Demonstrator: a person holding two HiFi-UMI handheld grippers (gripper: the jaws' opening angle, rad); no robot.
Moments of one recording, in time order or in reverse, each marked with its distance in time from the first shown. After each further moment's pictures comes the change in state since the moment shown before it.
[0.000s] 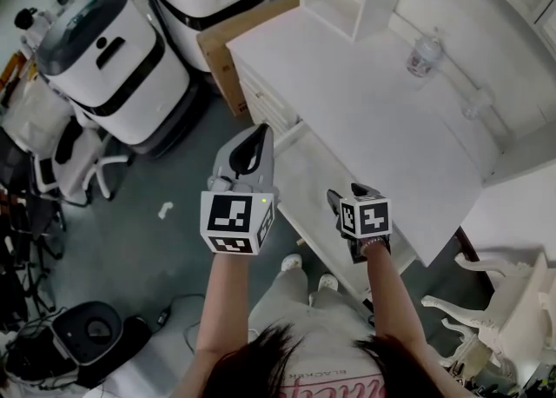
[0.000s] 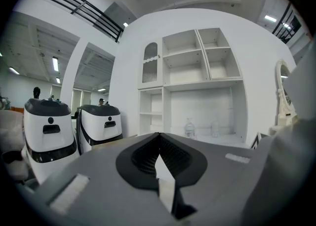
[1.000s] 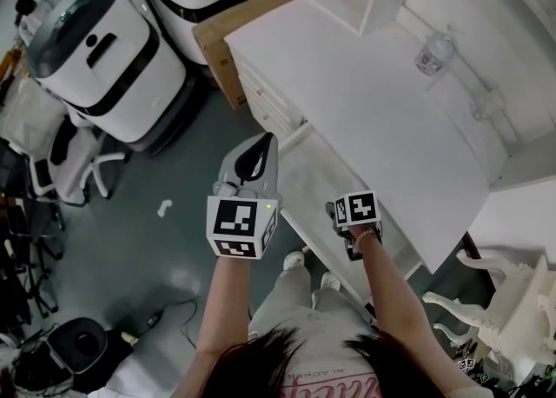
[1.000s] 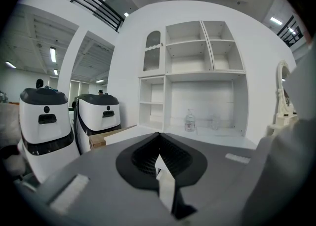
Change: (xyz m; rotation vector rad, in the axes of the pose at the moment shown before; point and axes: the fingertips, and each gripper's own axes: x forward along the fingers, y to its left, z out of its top) left arm 0.027 0.017 -0.044 -0.030 0.094 -0.032; right arm 0.082 -0.021 -0.065 0.103 0.311 -0.032
